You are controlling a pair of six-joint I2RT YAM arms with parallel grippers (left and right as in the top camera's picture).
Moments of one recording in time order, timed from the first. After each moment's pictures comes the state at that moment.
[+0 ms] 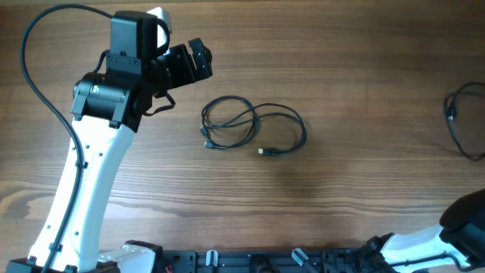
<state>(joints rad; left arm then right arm) -0.23 1.45 1.55 -0.88 0.13 -0.49 -0.79 1.76 1.65 -0.67 0.13 0.31</state>
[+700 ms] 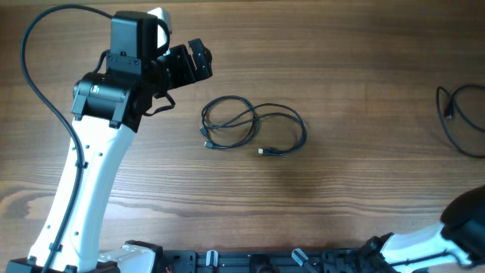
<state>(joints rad) -0.23 1.45 1.55 -0.89 0.13 -0.49 -0.76 1.76 1.67 -0.82 -0.39 0.28</state>
